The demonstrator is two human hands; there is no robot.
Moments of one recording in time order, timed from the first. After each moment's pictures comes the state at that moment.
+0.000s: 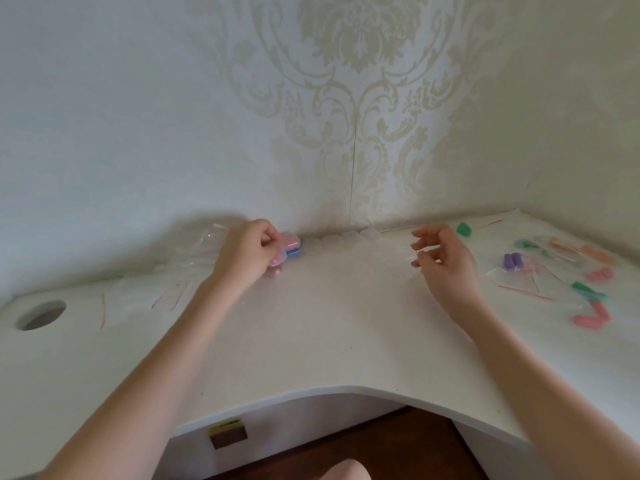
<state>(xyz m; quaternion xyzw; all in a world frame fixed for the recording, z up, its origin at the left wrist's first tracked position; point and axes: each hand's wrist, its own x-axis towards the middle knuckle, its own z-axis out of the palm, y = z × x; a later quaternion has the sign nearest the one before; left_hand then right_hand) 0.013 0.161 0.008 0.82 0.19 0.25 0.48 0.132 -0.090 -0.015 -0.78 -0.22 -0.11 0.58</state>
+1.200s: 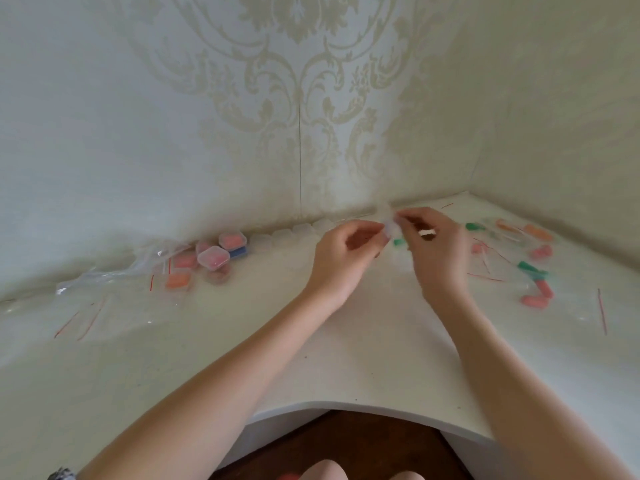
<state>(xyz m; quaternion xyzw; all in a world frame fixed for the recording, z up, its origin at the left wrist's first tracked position) 0.095 0.008 -0.013 0.72 0.01 0.23 0.66 0.144 -0.114 -0.002 -0.79 -0.17 -0.24 0.54</state>
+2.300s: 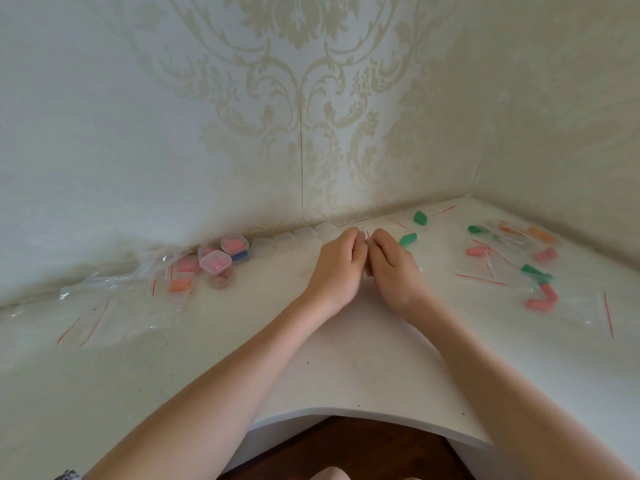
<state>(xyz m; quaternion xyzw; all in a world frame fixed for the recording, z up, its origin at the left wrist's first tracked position) 0.097 0.017 -0.018 0.84 0.00 0.25 0.48 0.127 -0.084 -0.017 -0.81 -0.24 -0.03 0.53</state>
